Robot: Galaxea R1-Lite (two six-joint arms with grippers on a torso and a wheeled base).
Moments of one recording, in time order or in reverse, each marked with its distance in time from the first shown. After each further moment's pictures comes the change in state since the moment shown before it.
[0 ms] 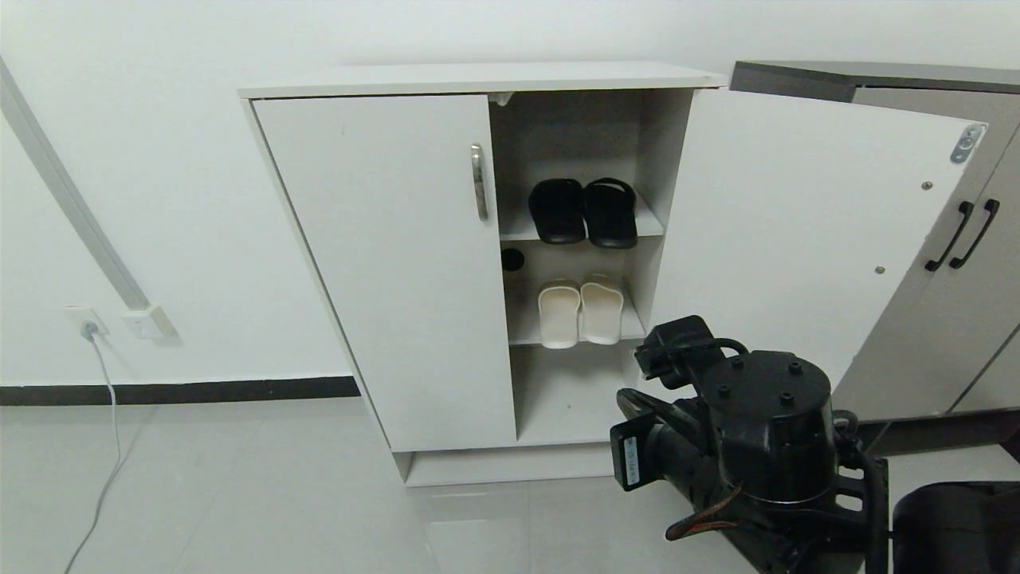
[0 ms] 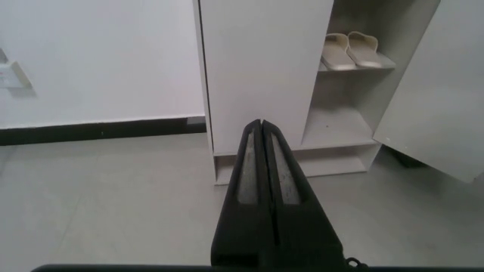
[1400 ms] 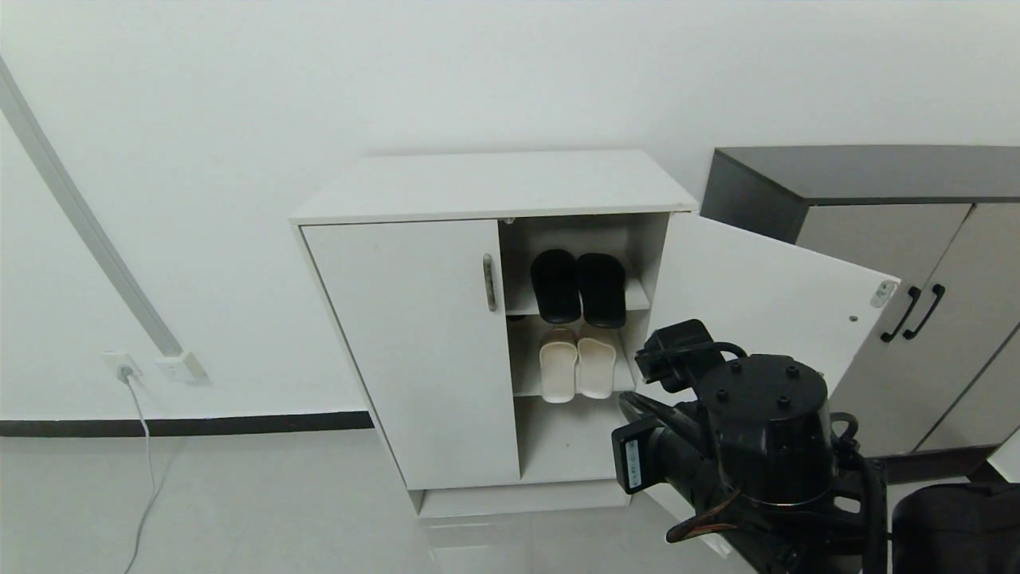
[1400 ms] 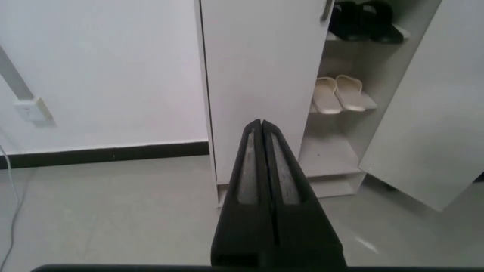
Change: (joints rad) left arm 0.000 0.000 0.000 0.000 0.000 0.000; right arm -0.002 0.004 0.007 0.000 -0.001 -0.001
